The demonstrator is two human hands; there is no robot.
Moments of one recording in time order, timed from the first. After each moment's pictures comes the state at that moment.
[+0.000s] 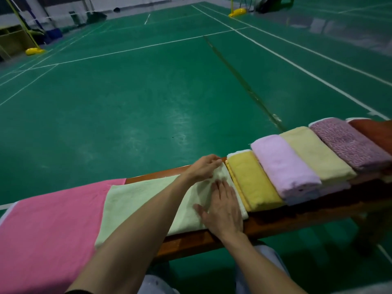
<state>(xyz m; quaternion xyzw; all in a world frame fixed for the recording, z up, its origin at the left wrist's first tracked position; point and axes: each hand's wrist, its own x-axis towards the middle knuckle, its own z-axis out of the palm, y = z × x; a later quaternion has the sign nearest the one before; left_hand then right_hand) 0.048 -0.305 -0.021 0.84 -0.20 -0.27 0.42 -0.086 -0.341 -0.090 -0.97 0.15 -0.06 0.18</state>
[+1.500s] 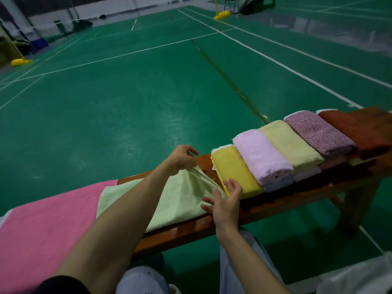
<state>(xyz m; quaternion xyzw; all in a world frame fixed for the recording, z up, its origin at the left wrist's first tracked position) 0.049 -0.294 0.012 0.88 -0.13 -0.25 0.38 -0.130 -0.347 -0.047 -0.48 0.31 -0.21 0.79</state>
